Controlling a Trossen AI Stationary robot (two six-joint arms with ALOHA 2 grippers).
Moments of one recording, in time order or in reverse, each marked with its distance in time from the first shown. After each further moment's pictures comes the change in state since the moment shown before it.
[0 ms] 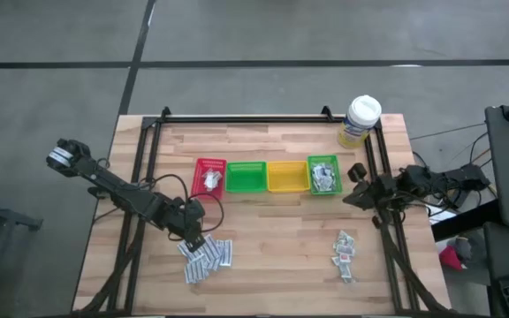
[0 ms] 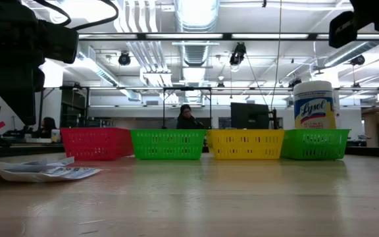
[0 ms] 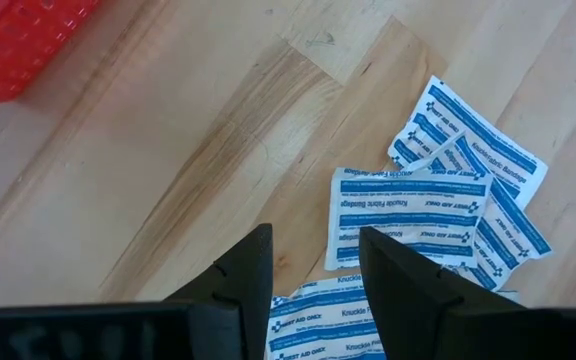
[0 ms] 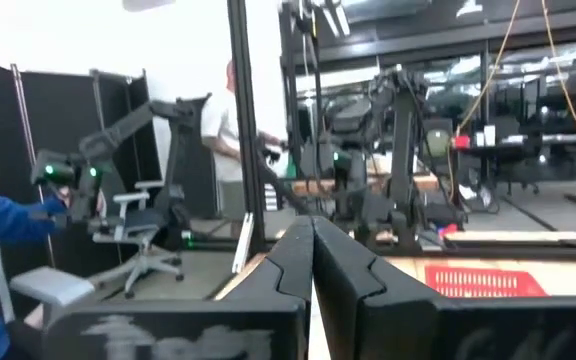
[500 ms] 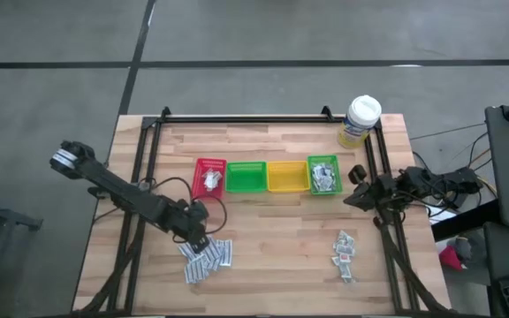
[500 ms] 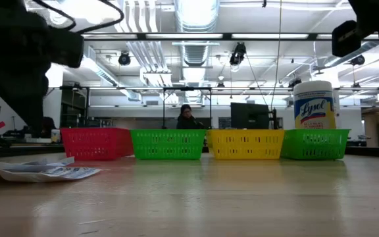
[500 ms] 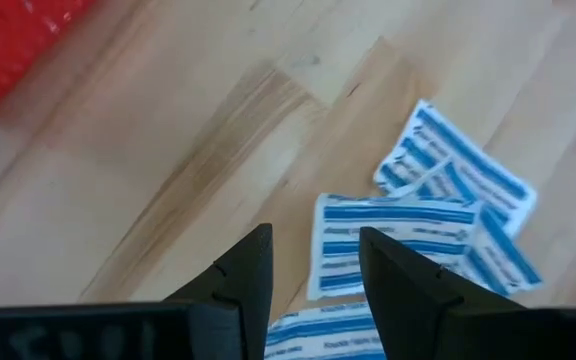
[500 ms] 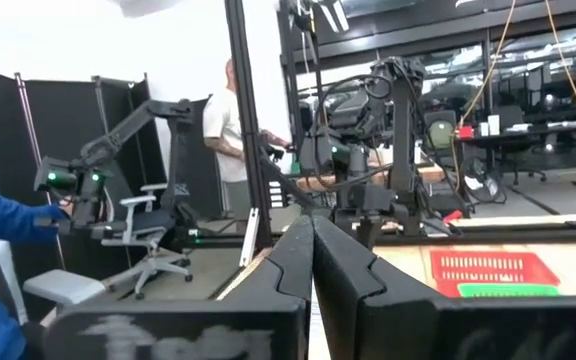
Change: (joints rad) left arm 0.000 0.052 0.000 0.073 -0.024 -0.018; right arm 0.001 -0.135 -0.039 -0.096 0.000 0.042
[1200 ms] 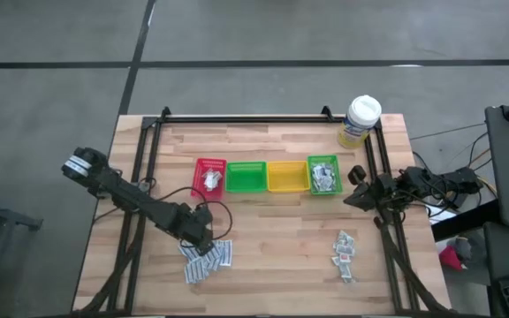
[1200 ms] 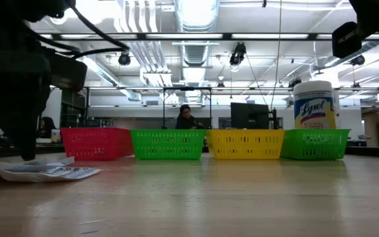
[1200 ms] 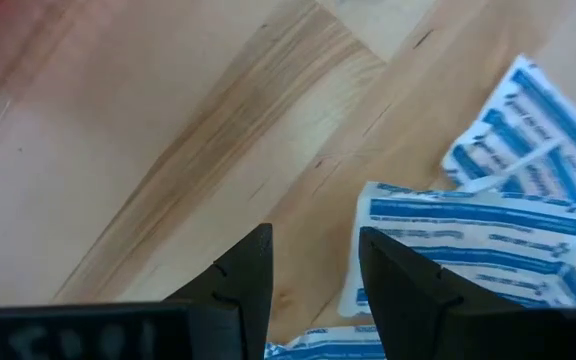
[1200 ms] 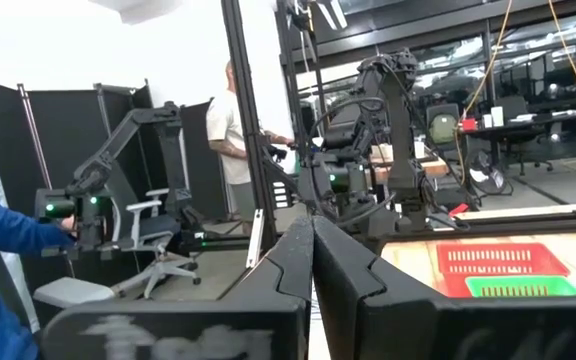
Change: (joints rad) left arm 0.002 0.173 0.018 0.014 0.032 -0.040; right arm 0.000 0.000 -0.003 0.001 0.001 0.041
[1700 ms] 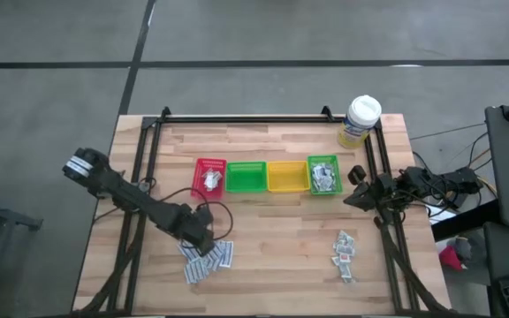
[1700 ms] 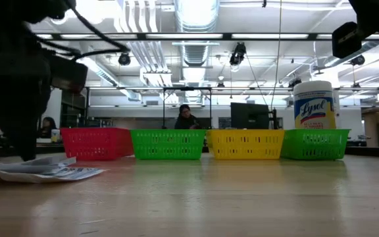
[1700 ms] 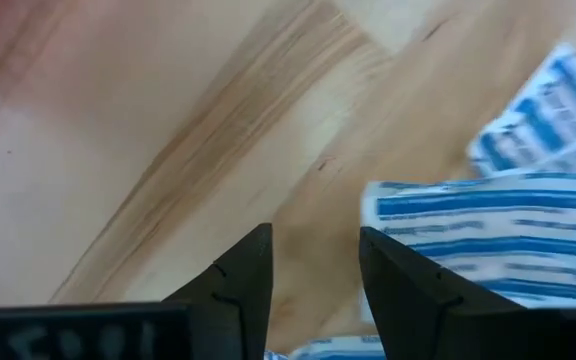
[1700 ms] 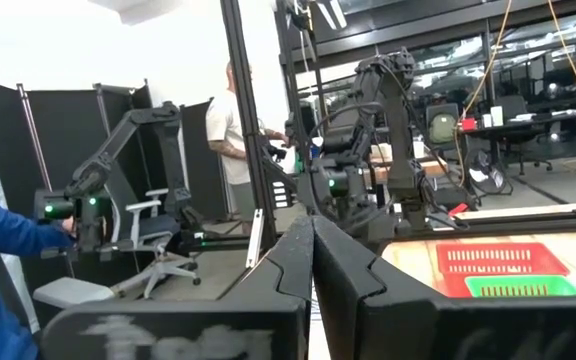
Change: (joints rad) left arm 0.000 0.022 0.000 0.011 0.000 0.007; right arm 0.000 0.000 0.000 0.000 0.001 0.000
